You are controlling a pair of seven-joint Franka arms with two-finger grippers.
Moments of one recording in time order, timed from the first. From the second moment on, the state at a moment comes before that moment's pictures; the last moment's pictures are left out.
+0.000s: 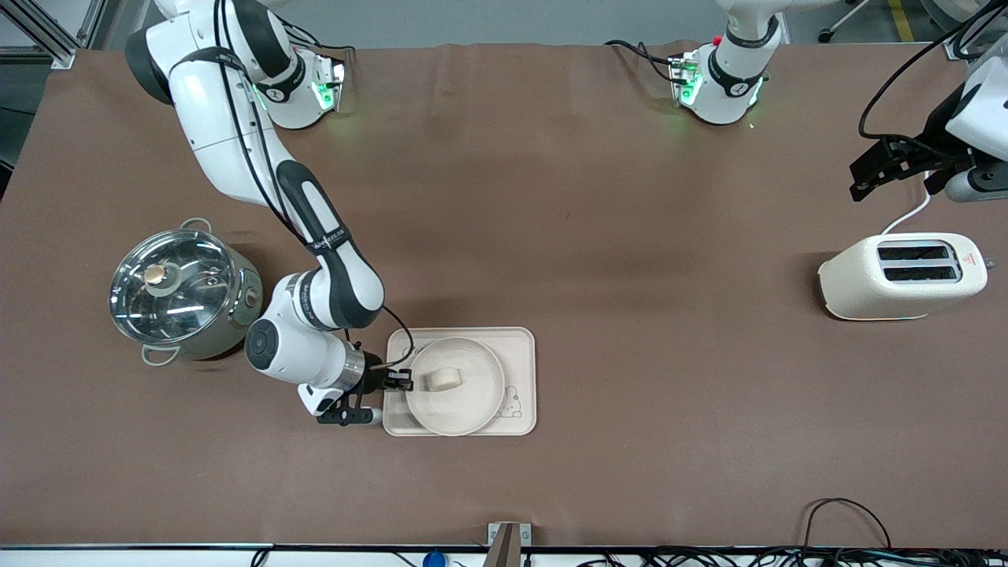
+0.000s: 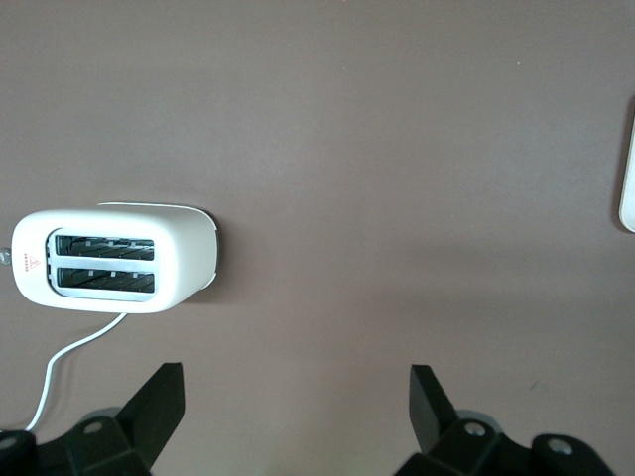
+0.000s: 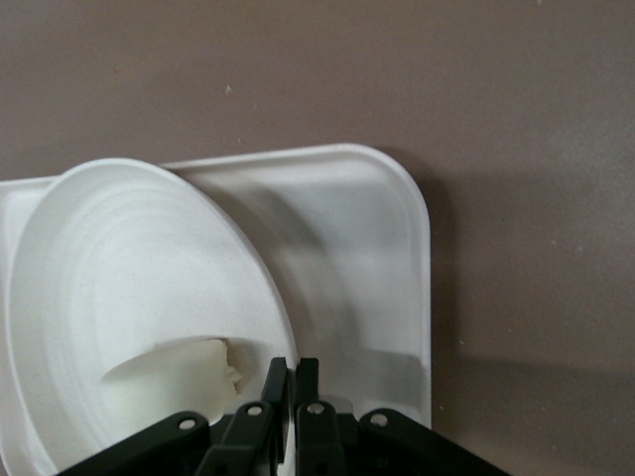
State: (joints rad) left arm 0.09 -0.08 -0.19 -1.61 0.03 1.57 -0.15; right arm 0.33 0.91 0.01 -1.34 0.55 2.36 -0.02
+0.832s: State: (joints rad) left arm 0.09 -0.08 -0.20 -1.61 0.03 1.57 -0.15; right arm 0.28 0.76 -0.06 -1.27 0.56 2.00 -0.02
